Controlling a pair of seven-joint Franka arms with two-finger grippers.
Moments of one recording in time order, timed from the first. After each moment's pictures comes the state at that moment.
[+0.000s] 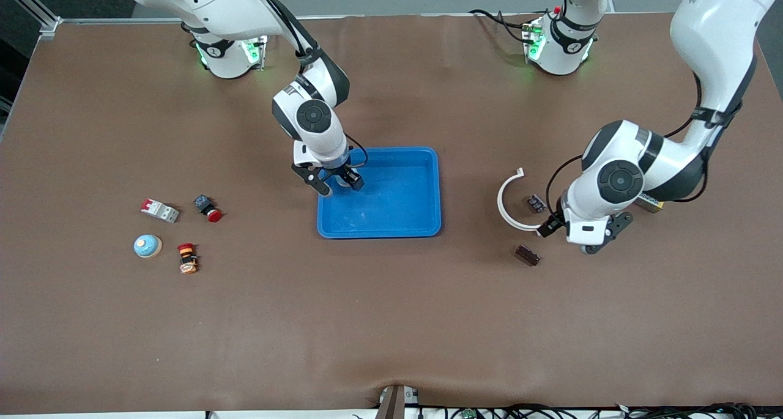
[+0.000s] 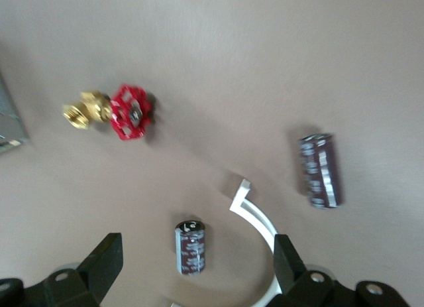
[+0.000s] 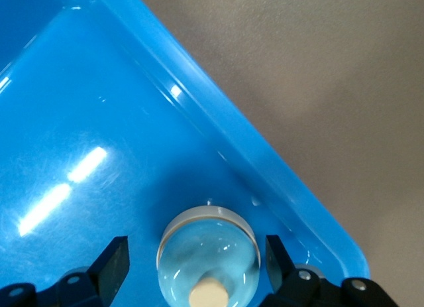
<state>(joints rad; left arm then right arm) 0.46 0.53 -0.80 -1.83 0.50 2.01 -1.21 0.59 0.48 0.12 -2.11 -0.02 2.58 1.43</state>
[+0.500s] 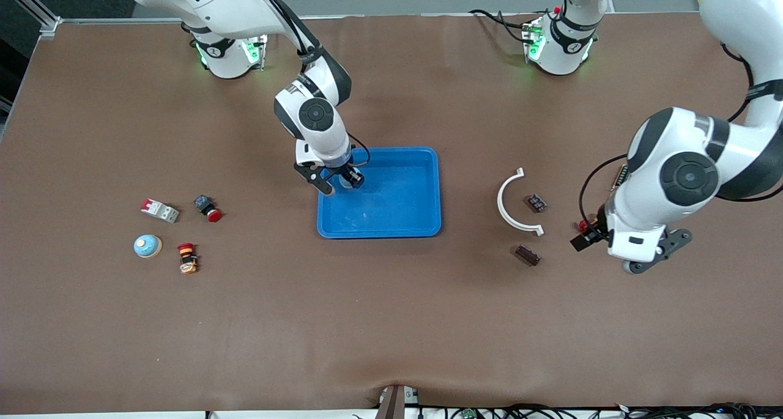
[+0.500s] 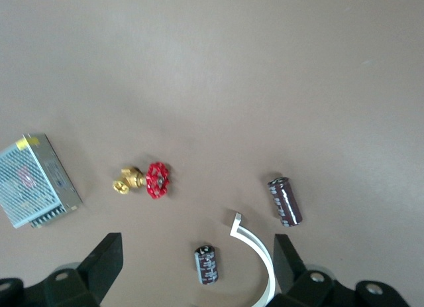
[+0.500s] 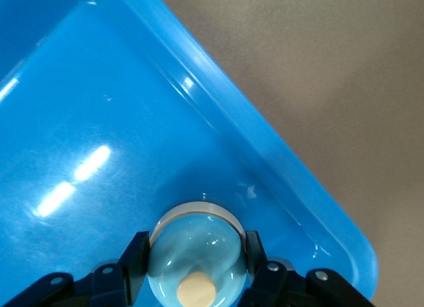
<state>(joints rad) 0.47 0.52 -0.82 -1.56 0.50 1.83 -0.96 0.60 0.48 0.12 -2.09 -0.02 2.58 1.43</state>
